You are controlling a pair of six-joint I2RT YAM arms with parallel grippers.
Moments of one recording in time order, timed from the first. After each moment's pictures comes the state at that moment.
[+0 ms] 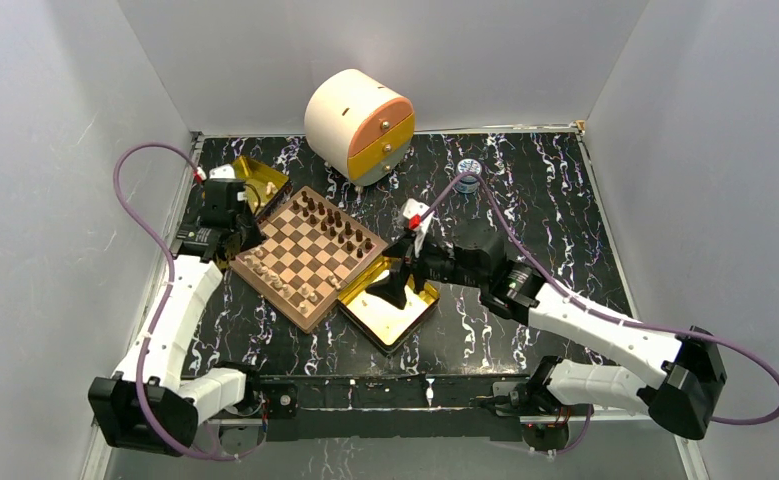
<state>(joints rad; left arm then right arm) -0.17 1.09 1.06 -0.77 -0.23 -0.41 0.96 1.10 0.85 0.05 -0.36 0.11</state>
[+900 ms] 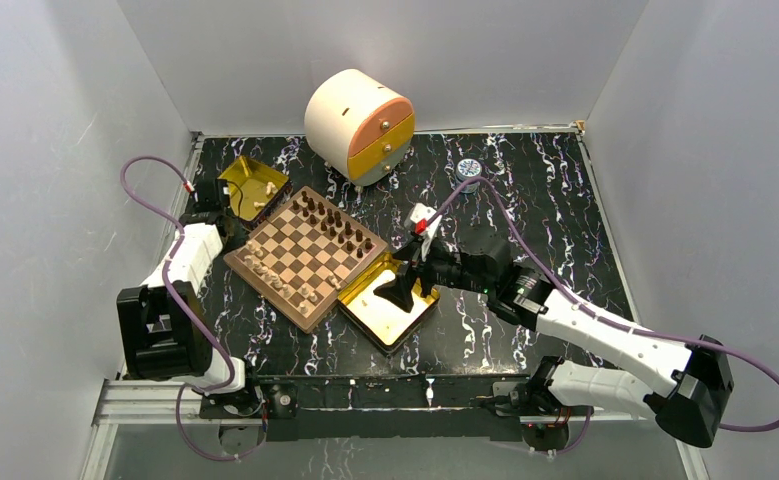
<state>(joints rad) 0.11 1.46 0.97 -0.50 -0.24 -0.31 0.96 1.01 0.80 -0.01 -0.29 0.11</state>
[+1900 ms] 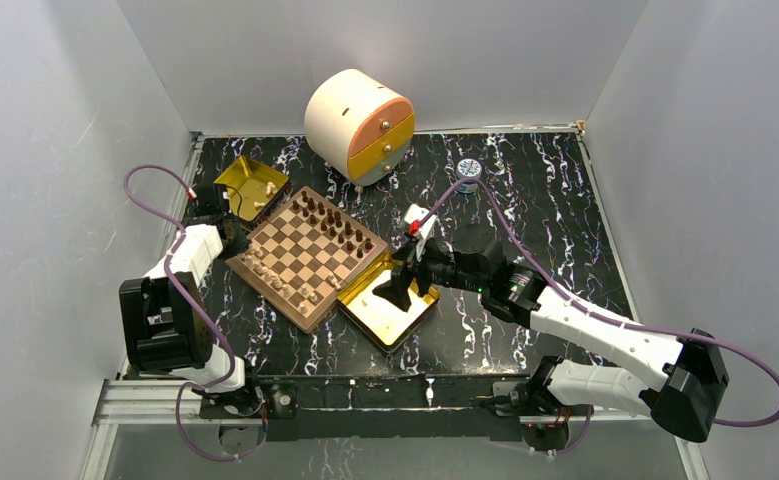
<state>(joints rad) 0.14 1.50 0.93 -0.46 -0.16 -0.33 0.96 1.06 0.80 -0.01 -0.28 0.09</state>
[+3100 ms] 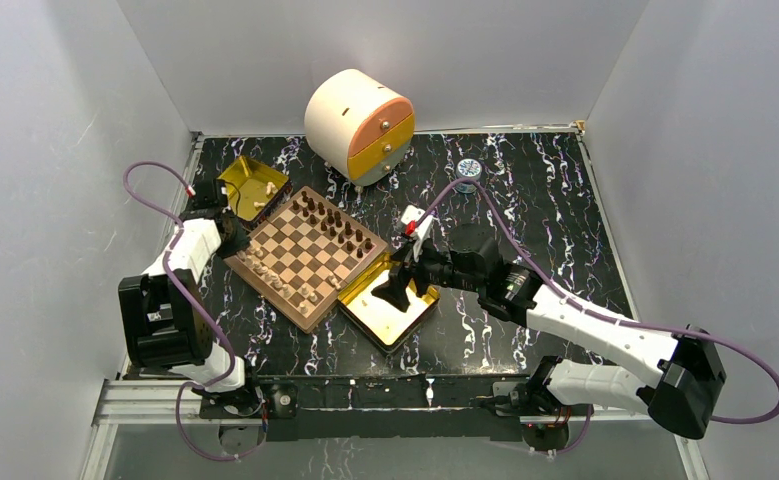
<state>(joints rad) 0.14 1.52 0.98 -0.52 -0.14 -0.34 0.96 1.08 0.80 -0.01 -0.28 0.08</state>
